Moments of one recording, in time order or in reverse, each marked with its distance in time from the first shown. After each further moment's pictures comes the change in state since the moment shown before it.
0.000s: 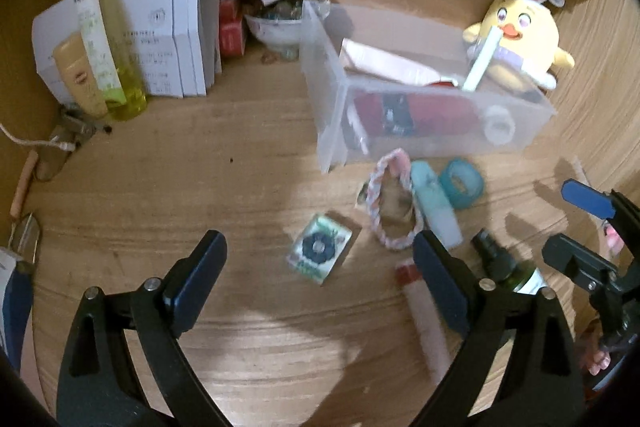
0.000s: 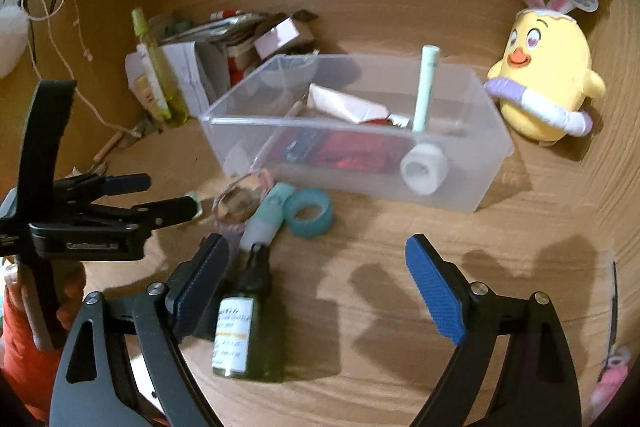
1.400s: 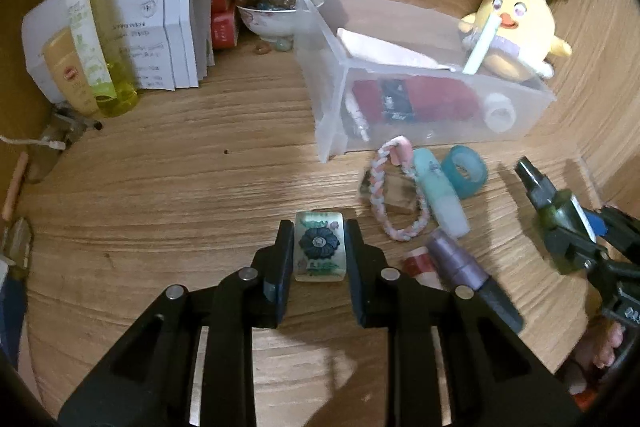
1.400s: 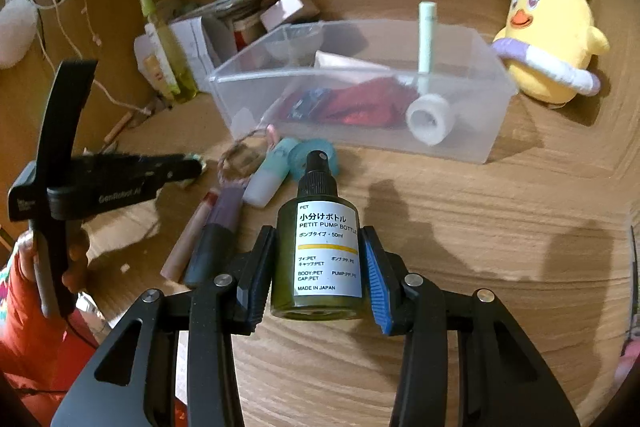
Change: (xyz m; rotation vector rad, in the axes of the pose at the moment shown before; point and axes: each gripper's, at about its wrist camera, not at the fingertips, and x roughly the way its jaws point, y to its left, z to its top) left arm 0.006 0.004 -0.003 0.011 0.012 -0.046; right arm -0.001 -0.016 -0.024 0.035 0.037 0.054
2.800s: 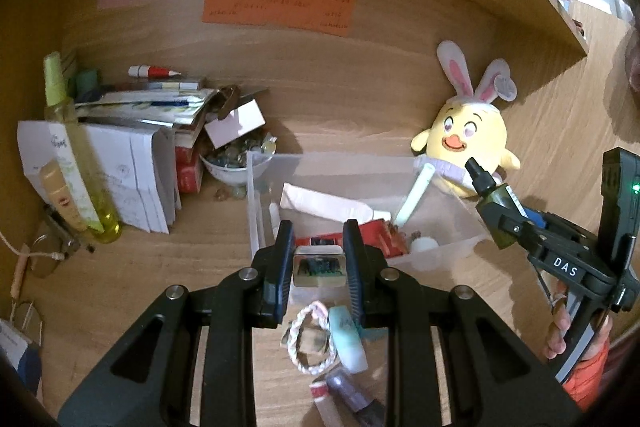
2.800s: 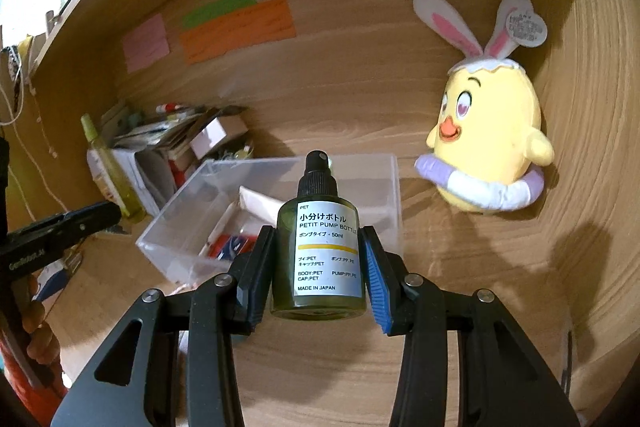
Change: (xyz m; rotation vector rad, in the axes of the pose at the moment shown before) left arm -0.061 -0.041 0.083 -0.003 -0.310 -0.075; right arm -0.028 -0.063 0.095 0.078 -0.239 -0.113
